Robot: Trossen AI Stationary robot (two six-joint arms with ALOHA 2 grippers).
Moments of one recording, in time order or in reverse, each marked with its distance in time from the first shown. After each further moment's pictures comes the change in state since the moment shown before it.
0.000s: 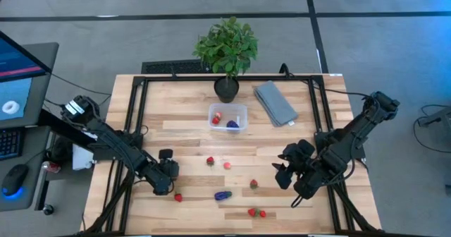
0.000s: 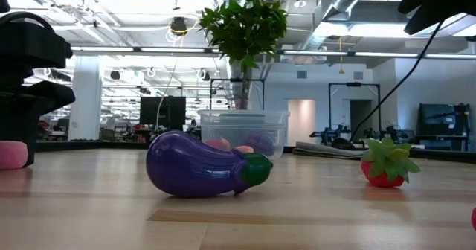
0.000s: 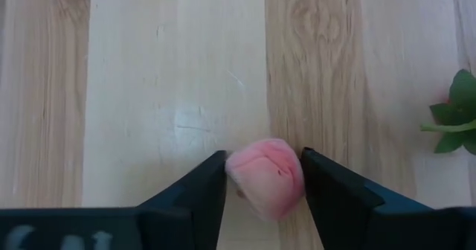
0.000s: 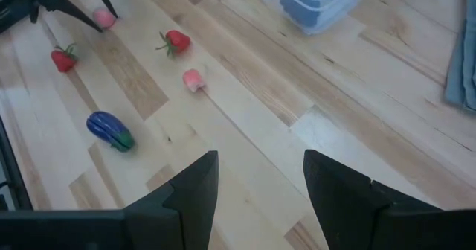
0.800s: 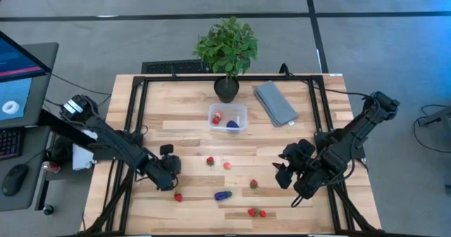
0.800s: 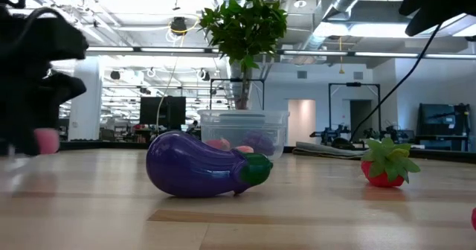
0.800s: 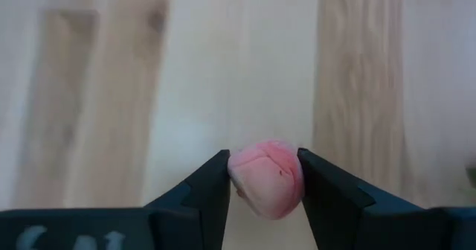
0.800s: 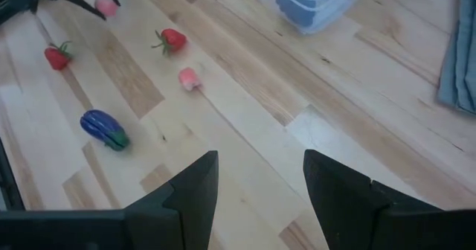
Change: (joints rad) left arm 0.043 -0.041 0.021 -0.011 -0.097 -0.018; right arm 0.000 0.000 0.000 -0.016 -0.001 0.000
